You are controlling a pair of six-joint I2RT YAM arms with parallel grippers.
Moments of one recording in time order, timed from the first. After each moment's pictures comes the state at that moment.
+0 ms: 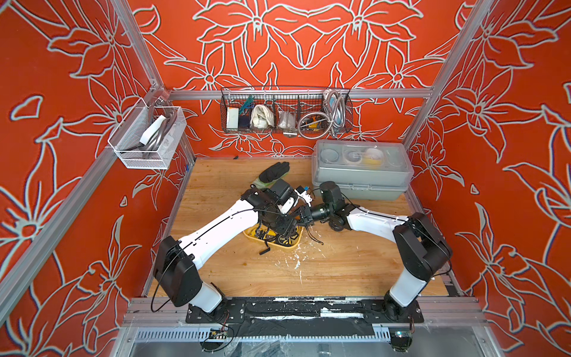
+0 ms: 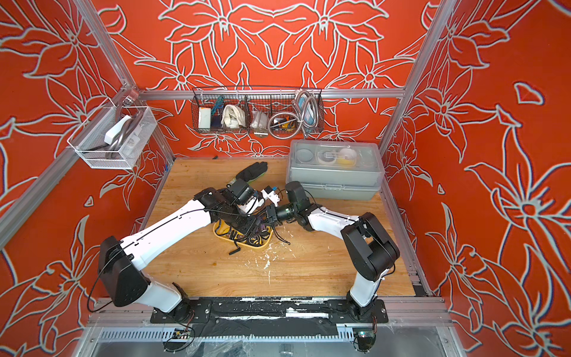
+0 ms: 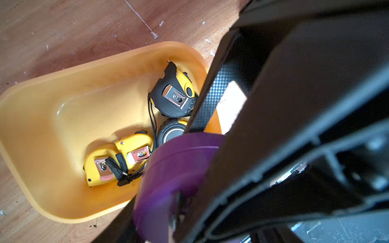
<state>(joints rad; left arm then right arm) -0.65 1.51 1.36 -1.05 0.11 -0.17 0.64 1.72 1.00 0.23 -1.10 0.81</state>
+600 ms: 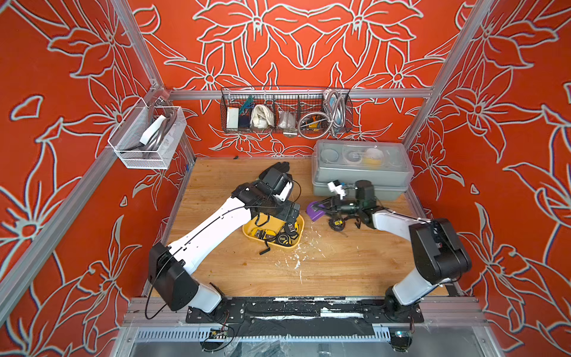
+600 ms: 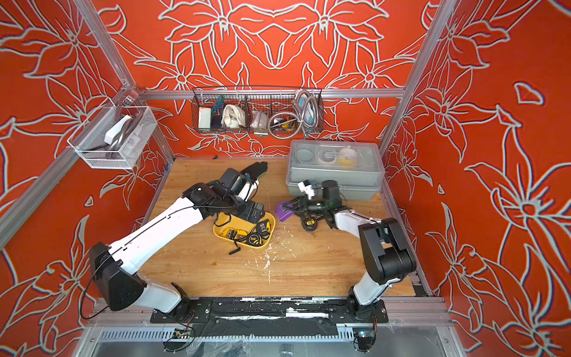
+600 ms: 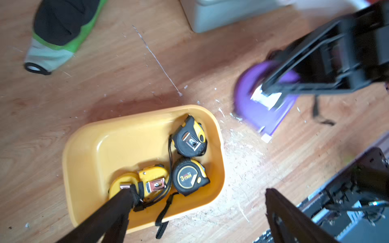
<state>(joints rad) -0.61 1.49 1.44 -0.95 0.04 -0.25 0.22 1.59 0.79 0.27 -1.10 0.88</state>
